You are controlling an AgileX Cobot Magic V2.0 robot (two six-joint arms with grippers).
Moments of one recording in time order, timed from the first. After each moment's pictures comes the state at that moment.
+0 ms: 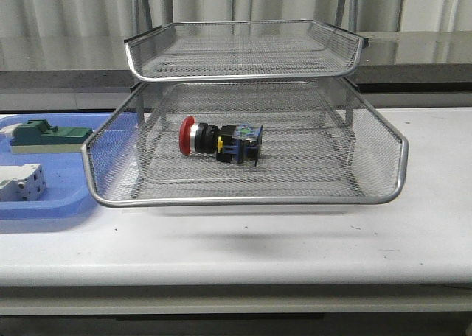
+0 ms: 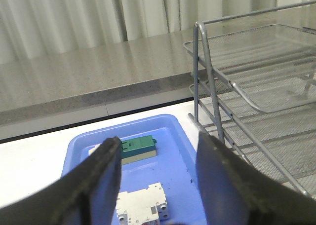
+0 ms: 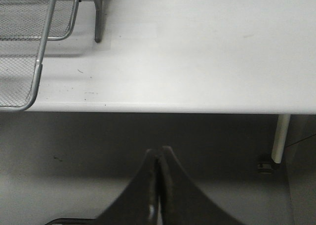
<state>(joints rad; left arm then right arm) -0.20 0.42 -0.27 -0.62 0.01 0.69 0.08 0.56 -0.70 0.01 0.99 0.09</state>
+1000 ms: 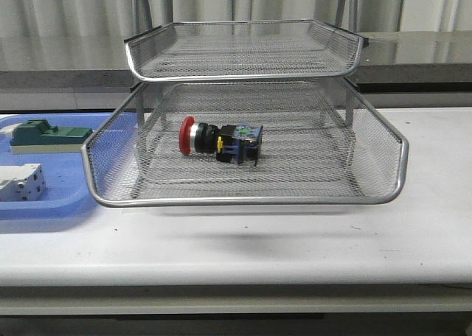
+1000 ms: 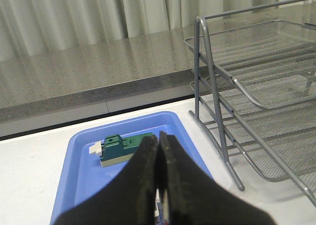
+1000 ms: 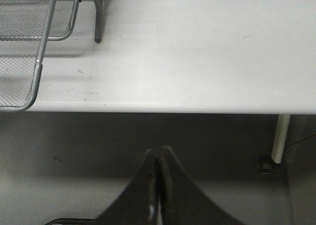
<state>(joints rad) -0.20 0.41 -0.27 -0.62 0.00 0.69 0.08 0.56 -0.70 0.01 0.99 0.09</state>
